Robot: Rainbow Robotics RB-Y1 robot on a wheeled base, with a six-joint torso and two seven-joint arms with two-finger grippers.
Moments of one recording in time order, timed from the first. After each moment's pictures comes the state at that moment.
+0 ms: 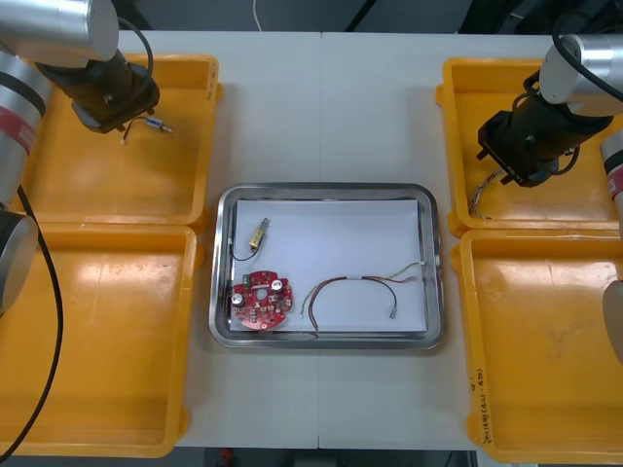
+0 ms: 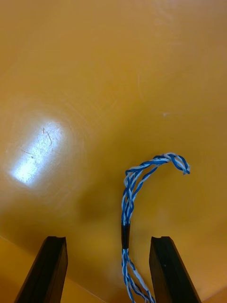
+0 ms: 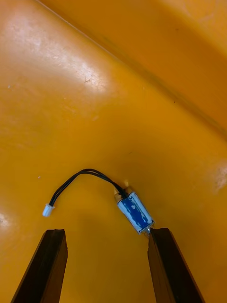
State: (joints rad) right arm -0.88 -0.47 -0.05 -1.10 -0.43 1.50 0.63; left arm -1.09 0.51 -0.09 -0.82 0.38 1.29 -0.86
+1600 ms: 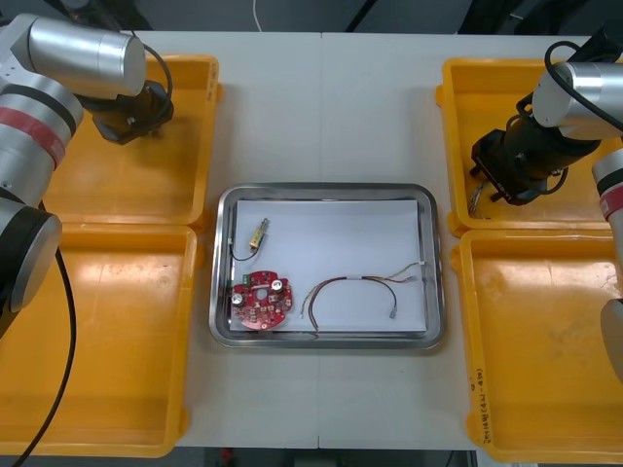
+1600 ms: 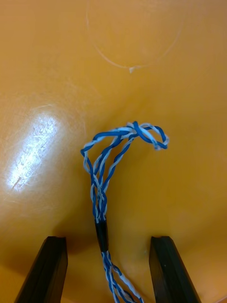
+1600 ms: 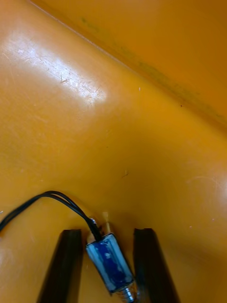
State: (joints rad) right arm -0.82 -0.46 -0.04 -1.10 -0.47 1.46 0.56; left arm -1.13 0.46 -0.16 -0.61 0.36 1.05 -0.86
